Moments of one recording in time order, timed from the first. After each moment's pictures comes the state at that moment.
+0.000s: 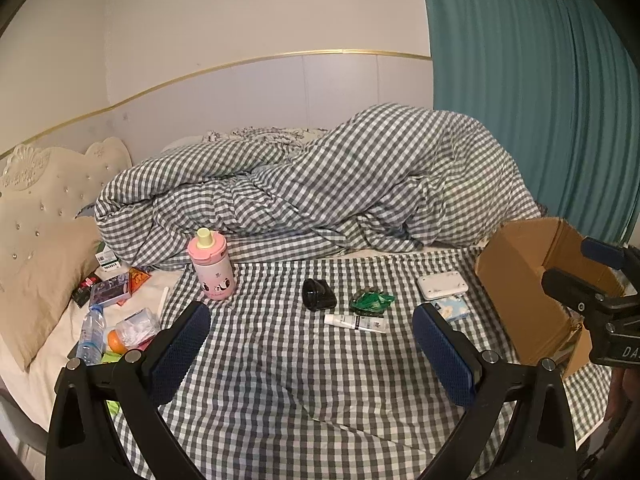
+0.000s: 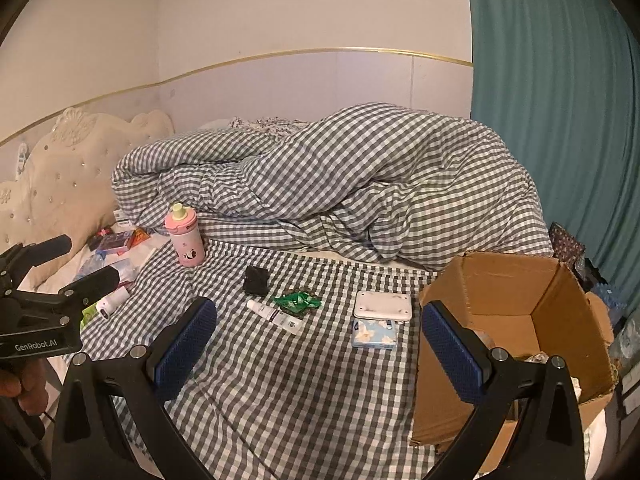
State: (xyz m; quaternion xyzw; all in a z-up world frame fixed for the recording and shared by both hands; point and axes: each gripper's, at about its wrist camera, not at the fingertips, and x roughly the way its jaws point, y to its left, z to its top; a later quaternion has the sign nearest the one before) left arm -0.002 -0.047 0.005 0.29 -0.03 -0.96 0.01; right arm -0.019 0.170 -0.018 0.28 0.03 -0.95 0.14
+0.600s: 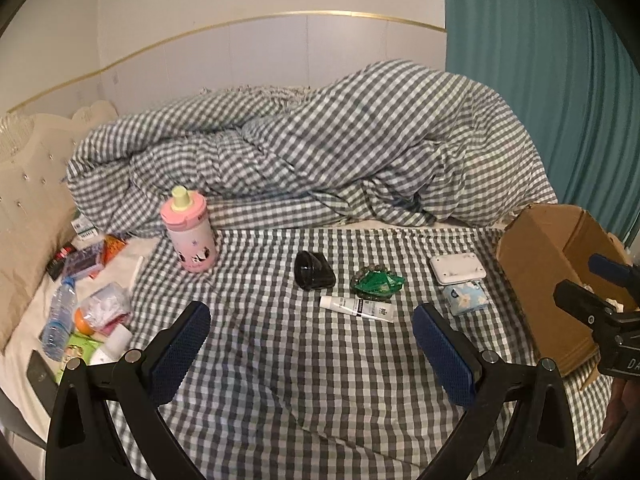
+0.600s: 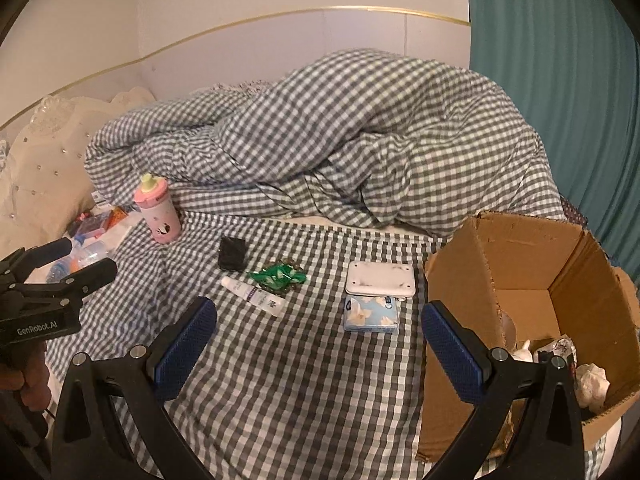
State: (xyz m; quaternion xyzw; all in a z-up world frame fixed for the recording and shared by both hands) left arm -0.070 -0.058 -0.057 0.35 0.00 -0.94 0.01; right arm -0.084 0.180 -0.074 0.34 0.03 -0.93 0.12
